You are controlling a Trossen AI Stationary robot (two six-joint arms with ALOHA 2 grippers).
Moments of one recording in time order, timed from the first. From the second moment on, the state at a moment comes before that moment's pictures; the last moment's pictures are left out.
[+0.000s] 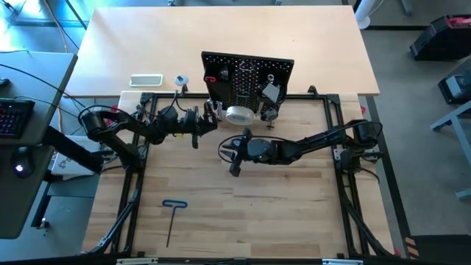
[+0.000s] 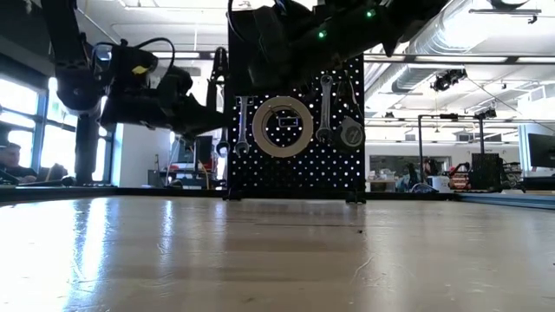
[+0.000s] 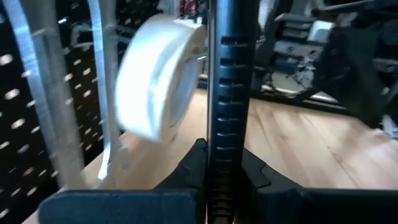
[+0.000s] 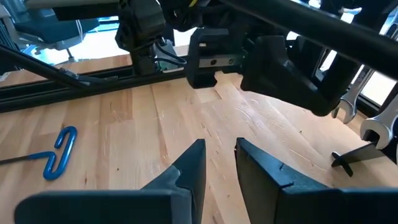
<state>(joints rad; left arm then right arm) 0.59 1.56 0.29 1.19 0.50 -0.09 0.07 1.81 1.08 0.38 0.33 0.16</state>
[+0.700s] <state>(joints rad) 0.66 1.56 0.38 1.09 0.61 -0.09 0.07 1.81 1.08 0.38 0.33 0.16</state>
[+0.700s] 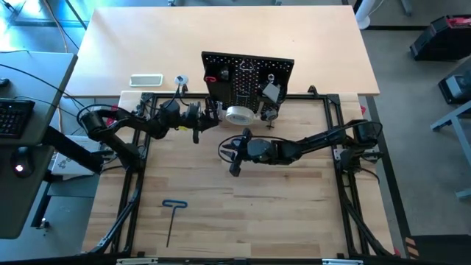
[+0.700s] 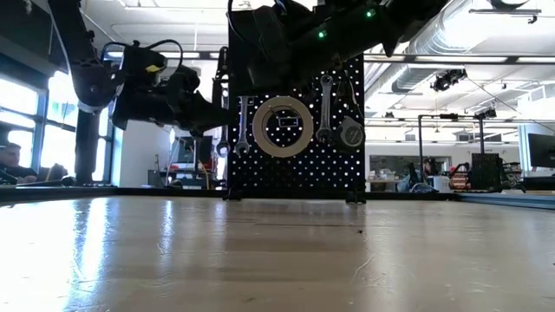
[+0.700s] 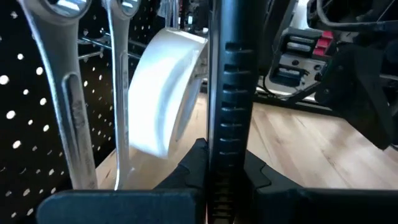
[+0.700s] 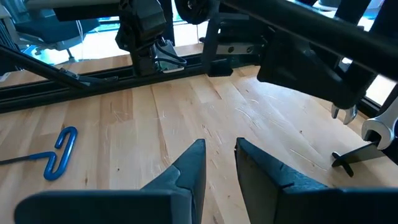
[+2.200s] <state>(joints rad) 0.71 1.49 0.35 1.01 0.73 -0.06 0.07 1.81 1.08 0.32 0.33 0.15</state>
